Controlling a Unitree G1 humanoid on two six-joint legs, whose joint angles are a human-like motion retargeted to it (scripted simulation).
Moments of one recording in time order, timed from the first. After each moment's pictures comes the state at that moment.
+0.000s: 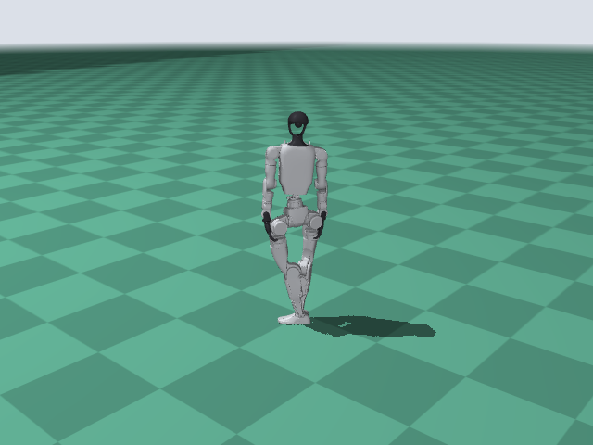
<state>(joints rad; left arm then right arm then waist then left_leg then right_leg) 0.03 0.02 0.13 1.49 0.26 0.18 -0.27 -0.04 -0.10 -0.08 1.44 -0.23 0.05 0.25 -0.22 0.14 -0.08 0.02 -0.02 1.14 -0.07 -0.22 -0.02 -0.13 0.05 -0.68 0.01 0.02 -0.05</state>
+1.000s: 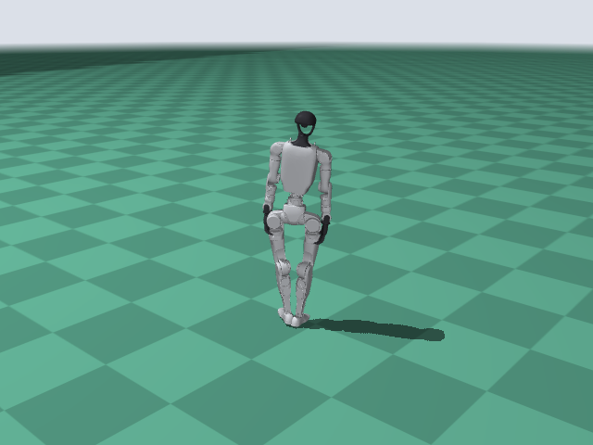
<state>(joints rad) 0.05 0.02 0.13 1.49 0.23 0.17 -0.18 -0.02 -0.13 -0.01 1.53 -0.40 0.15 0.21 -0.18 0.09 -0.14 -0.07 -0.12 0.42 -0.03 -0.08 0.15 -0.09 0.00 -0.36 0.03 0.02 -0.05</state>
